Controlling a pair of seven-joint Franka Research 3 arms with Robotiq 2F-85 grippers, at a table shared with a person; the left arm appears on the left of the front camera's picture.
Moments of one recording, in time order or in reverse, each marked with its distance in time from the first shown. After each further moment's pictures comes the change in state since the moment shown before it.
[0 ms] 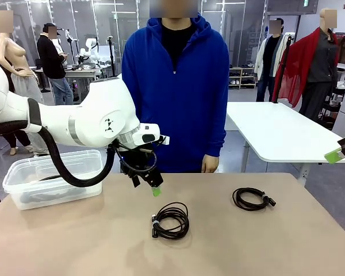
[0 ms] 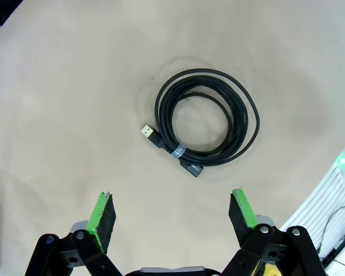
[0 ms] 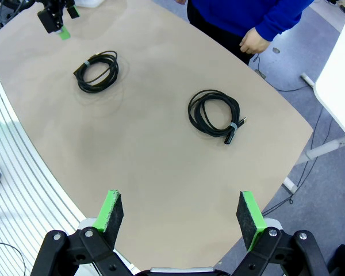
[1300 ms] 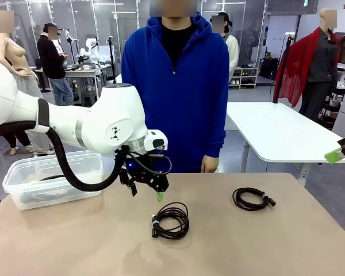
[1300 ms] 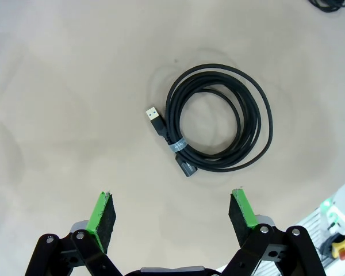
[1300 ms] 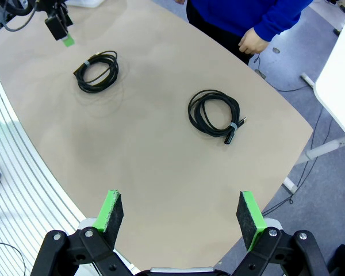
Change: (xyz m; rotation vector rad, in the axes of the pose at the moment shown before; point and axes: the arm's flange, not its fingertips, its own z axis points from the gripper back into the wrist) left arm -0.002 -0.017 -0.018 0.069 0.057 0.307; right arm 0.000 0.000 0.000 0.000 0.000 0.000
